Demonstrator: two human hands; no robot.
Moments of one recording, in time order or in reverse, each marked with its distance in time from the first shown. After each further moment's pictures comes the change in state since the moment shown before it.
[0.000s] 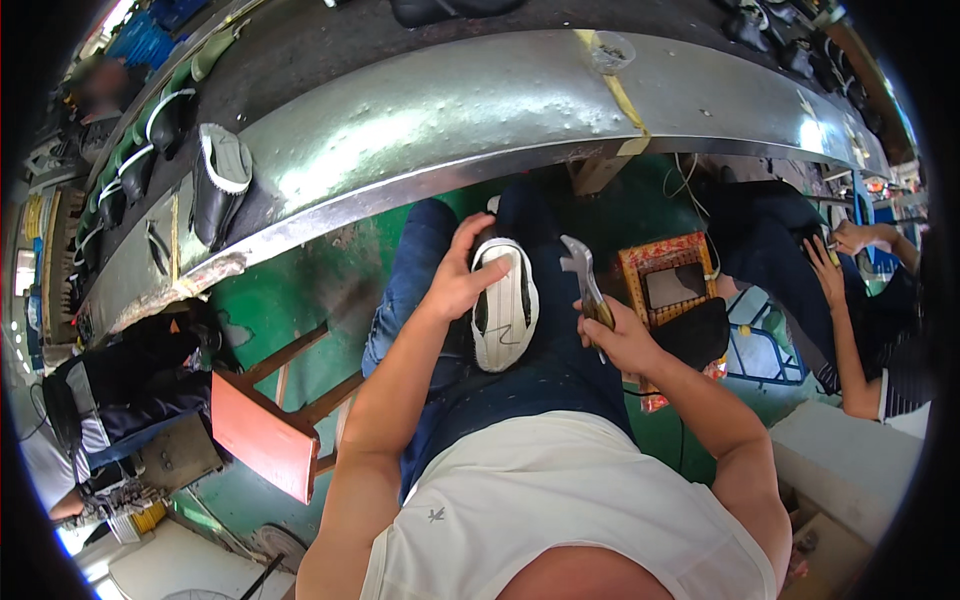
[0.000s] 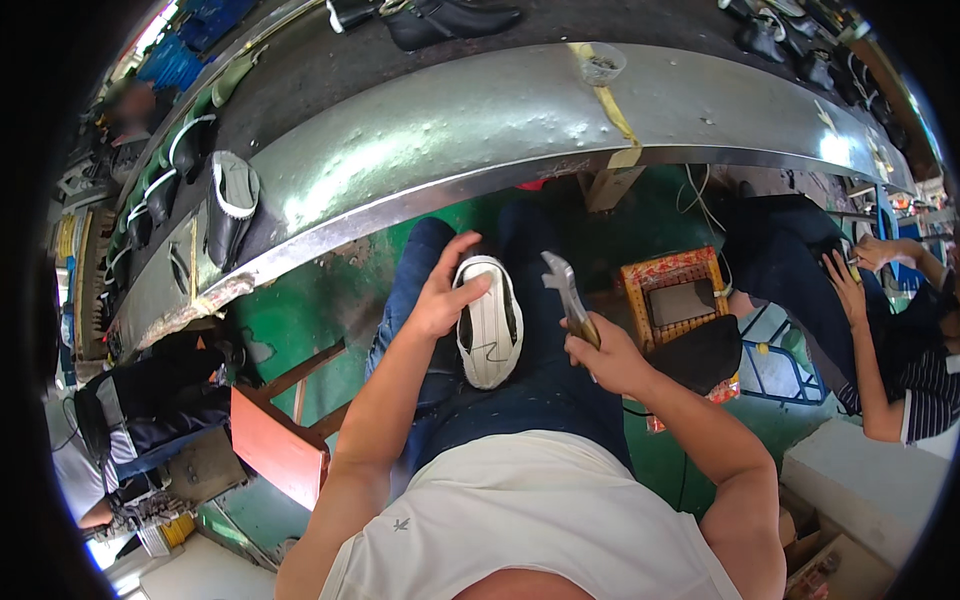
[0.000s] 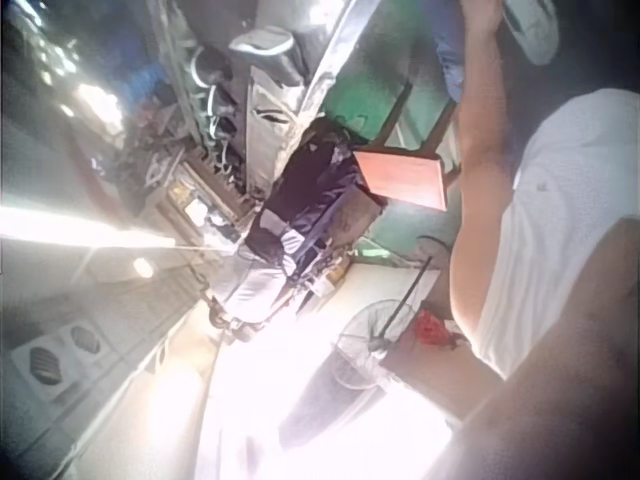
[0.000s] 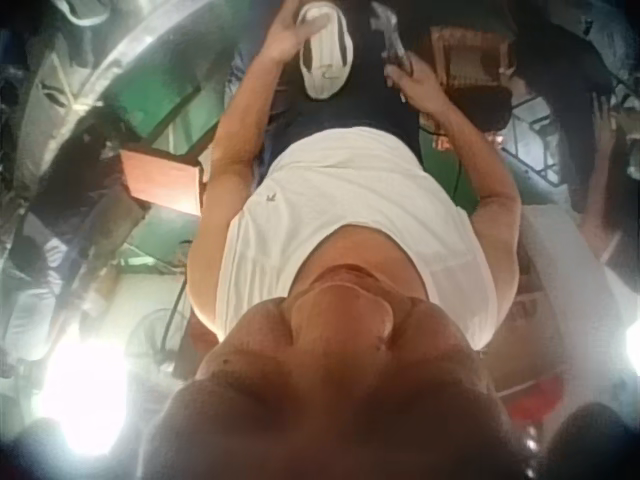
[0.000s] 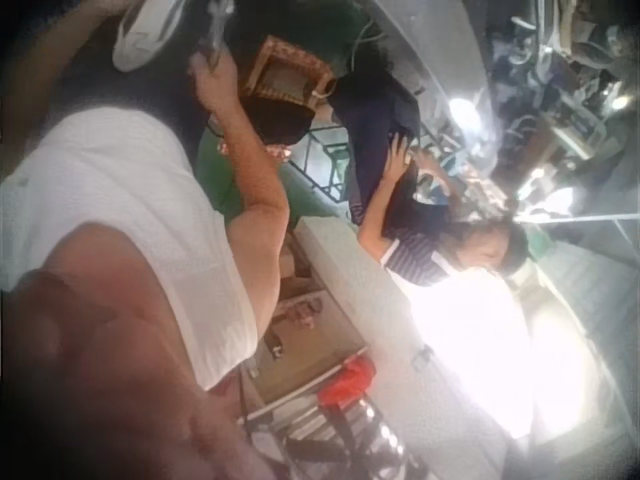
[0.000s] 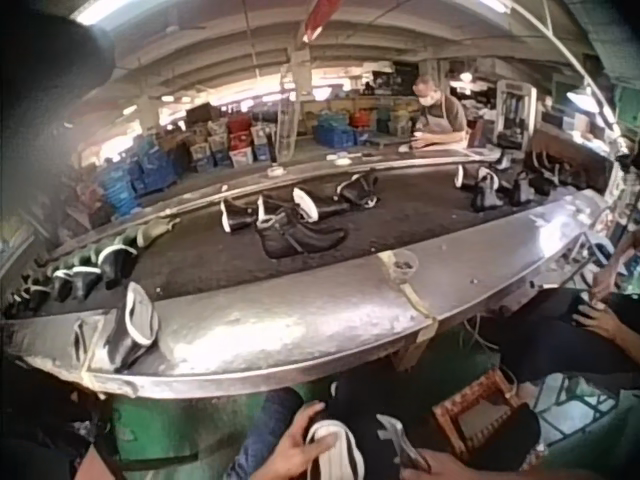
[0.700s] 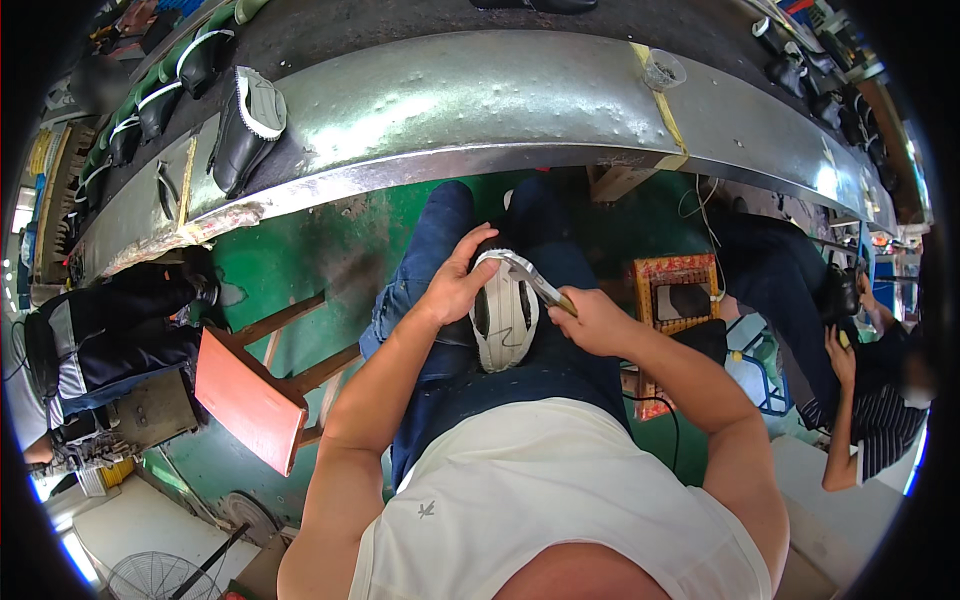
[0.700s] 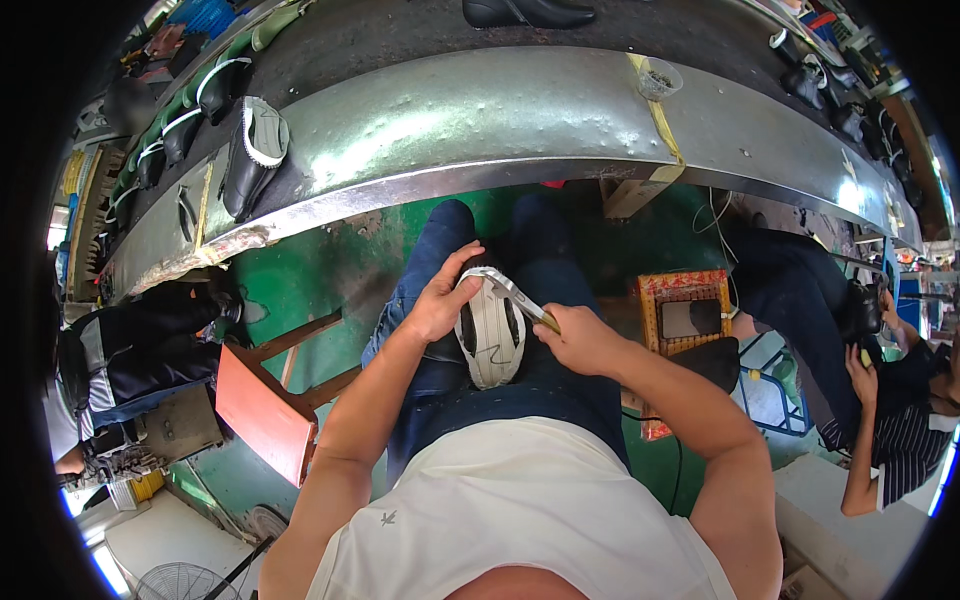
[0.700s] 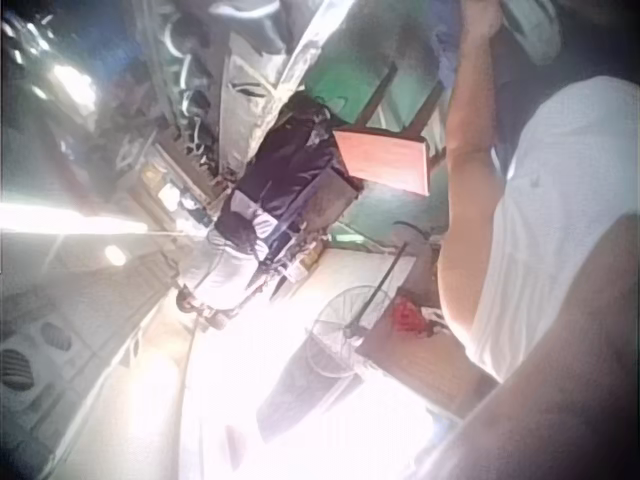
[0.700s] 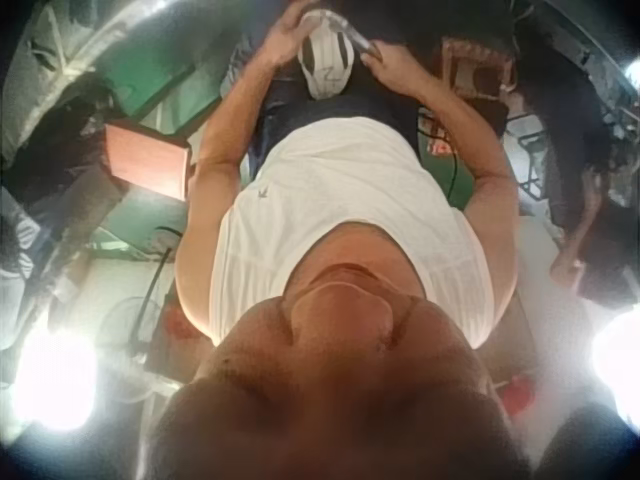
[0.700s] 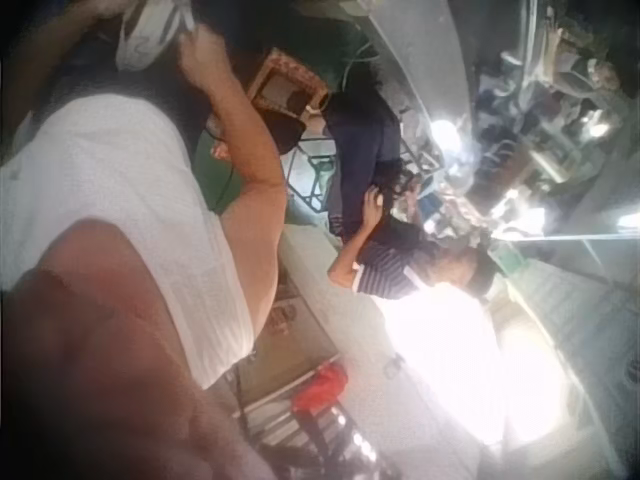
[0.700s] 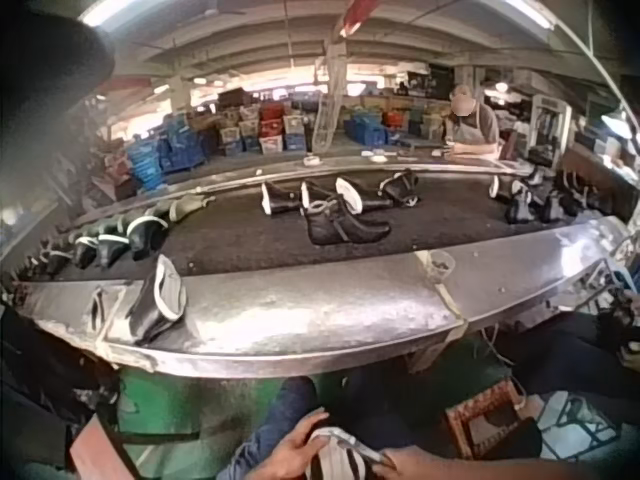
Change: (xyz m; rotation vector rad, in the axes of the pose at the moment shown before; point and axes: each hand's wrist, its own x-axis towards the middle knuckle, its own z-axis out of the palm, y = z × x) left_hand -0.046 -0.015 -0.034 0.102 0.047 0.060; right_hand 0.052 -0.058 0.046 -0.696 -0.273 -0.075
